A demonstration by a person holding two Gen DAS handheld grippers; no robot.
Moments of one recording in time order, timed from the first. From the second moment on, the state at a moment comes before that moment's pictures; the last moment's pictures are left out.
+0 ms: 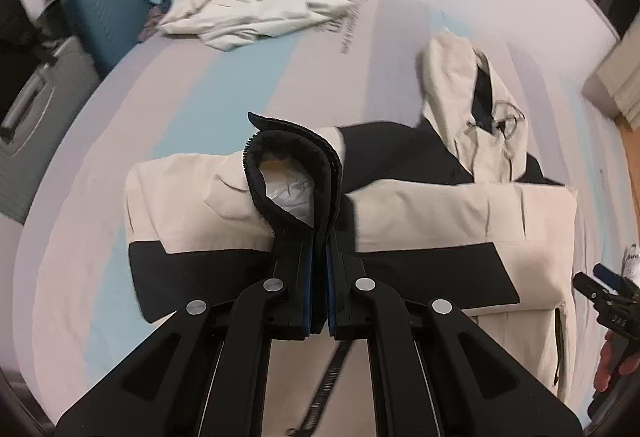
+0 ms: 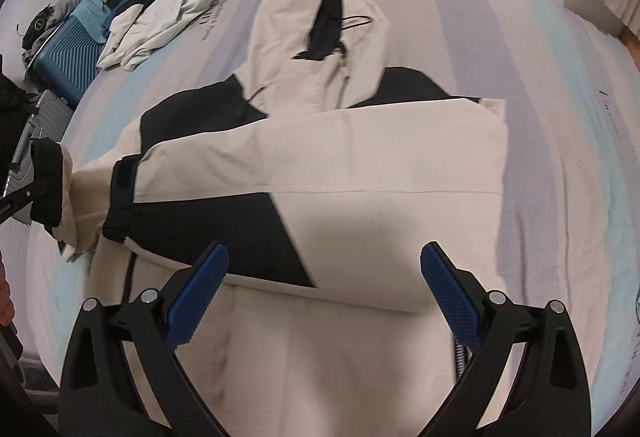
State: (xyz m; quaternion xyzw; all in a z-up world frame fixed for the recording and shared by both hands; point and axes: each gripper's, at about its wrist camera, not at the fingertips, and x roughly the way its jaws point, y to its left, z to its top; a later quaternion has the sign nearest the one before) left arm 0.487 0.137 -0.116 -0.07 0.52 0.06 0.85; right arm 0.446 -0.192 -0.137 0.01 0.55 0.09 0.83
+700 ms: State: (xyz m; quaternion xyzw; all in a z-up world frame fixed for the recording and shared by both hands) left arm 0.533 -0.051 -0.141 -0.04 0.54 -0.01 0.84; right arm 0.448 -0.318 -0.131 0.02 0.53 0.05 0.84
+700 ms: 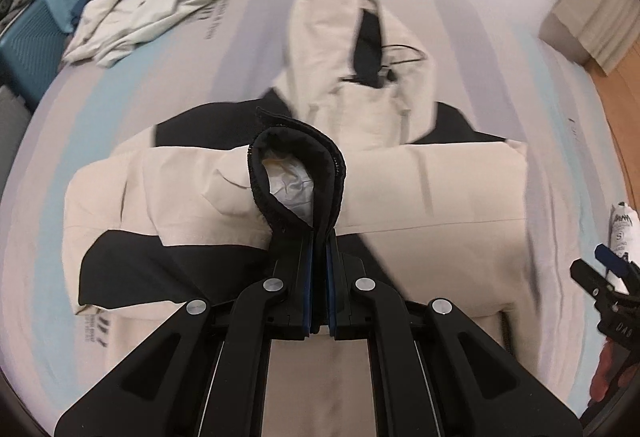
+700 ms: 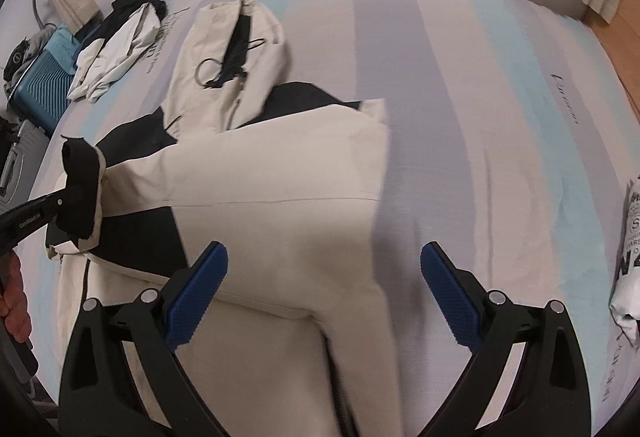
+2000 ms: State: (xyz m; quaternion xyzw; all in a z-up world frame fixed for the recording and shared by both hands) left arm 0.544 -0.332 -0.219 0.06 0.58 -0.10 0.81; right arm 0.393 -0.518 -0.146 0.07 0.54 -0.03 0.84
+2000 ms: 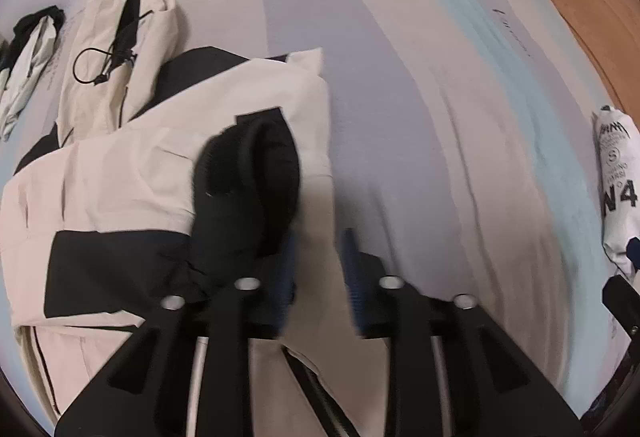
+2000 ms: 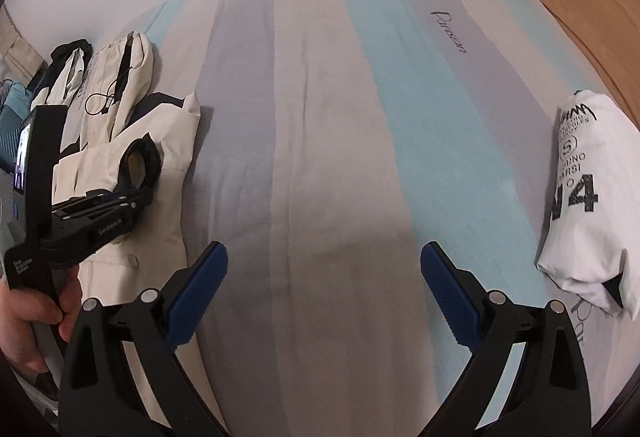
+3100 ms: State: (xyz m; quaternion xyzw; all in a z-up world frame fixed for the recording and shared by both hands) left arm 0.500 -0.066 -0.101 0.02 0.53 -0.02 0.85; right arm 0.420 -0.309 -0.054 0.04 0.49 0.05 0.87
